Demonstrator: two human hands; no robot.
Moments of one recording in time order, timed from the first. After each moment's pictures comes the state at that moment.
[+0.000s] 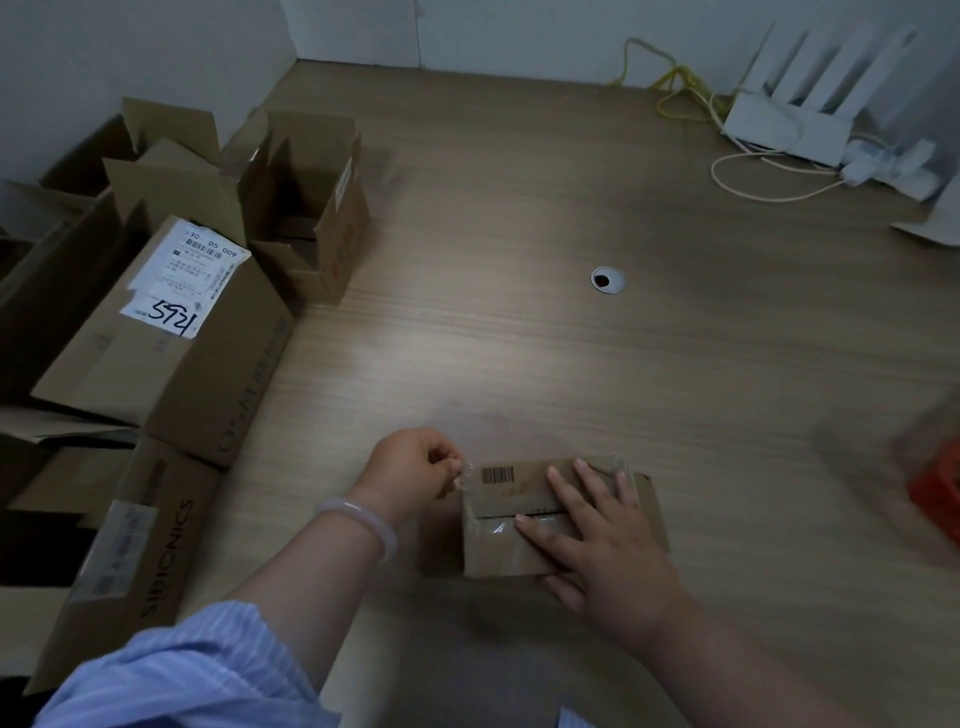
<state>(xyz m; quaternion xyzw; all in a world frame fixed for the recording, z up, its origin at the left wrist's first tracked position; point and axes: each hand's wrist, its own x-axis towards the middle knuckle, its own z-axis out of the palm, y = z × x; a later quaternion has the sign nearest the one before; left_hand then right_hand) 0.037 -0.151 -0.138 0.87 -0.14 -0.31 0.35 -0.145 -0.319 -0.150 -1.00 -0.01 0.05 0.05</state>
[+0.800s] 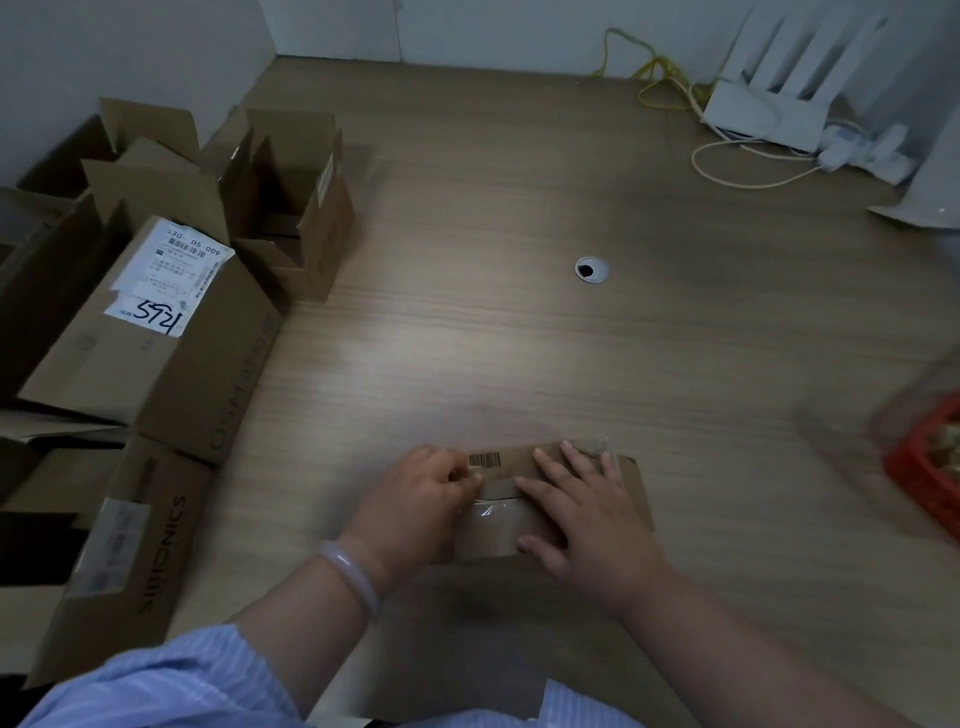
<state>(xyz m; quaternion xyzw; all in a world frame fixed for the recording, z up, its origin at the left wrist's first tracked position) 0.000 -0.136 -0.140 0.83 -0.53 -0.04 0.17 -0.139 -0.316 -0.144 -0.99 0.07 0.06 0.13</state>
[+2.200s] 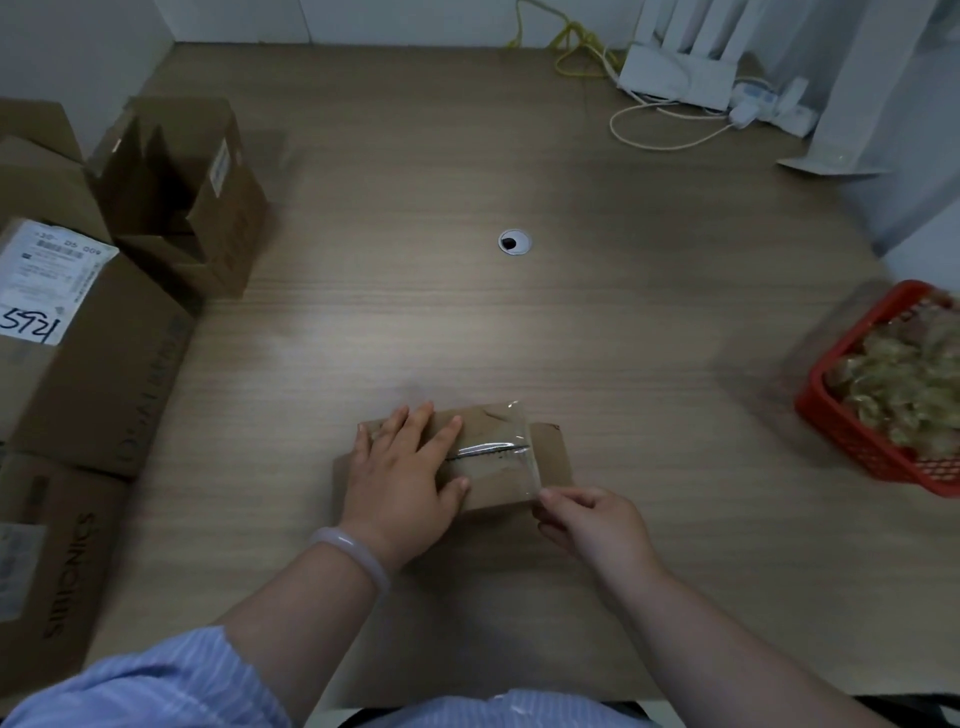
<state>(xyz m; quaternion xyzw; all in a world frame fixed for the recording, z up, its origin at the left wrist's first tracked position) -0.047 -0.197 -0.140 0.92 -0.38 -0.14 0.05 -0.197 -0.340 -0.157 -0.51 0.52 -0.05 0.68</state>
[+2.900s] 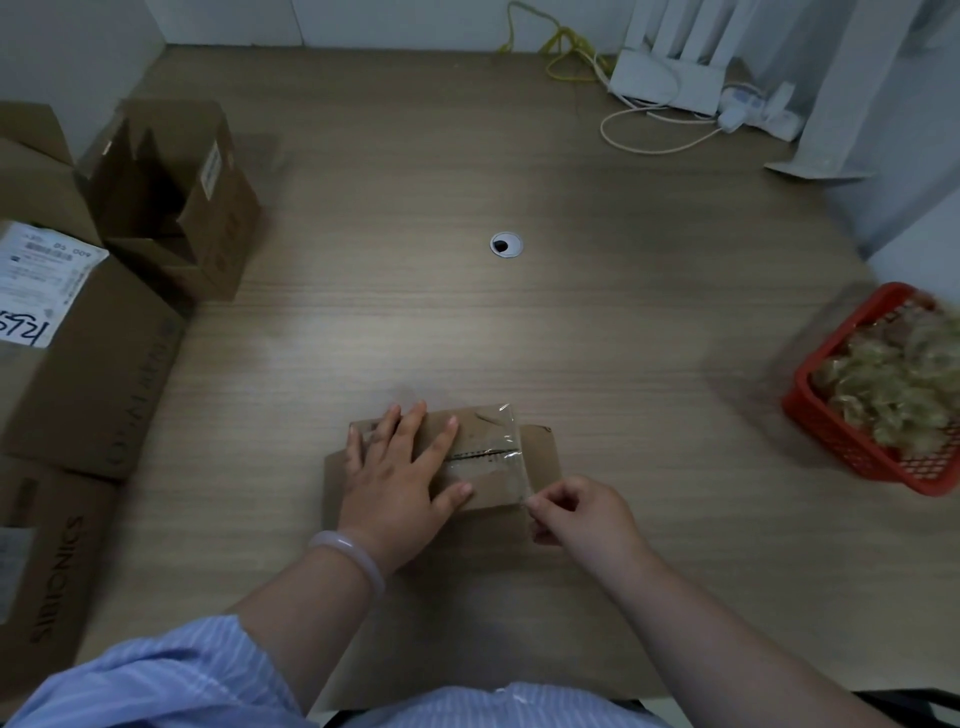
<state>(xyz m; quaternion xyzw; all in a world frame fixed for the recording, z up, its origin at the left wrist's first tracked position) -0.052 -0.196 -0.146 0.92 -0.37 -0.14 0.04 -0.197 -0.347 -0.146 -0.67 0.47 0.01 0.58</state>
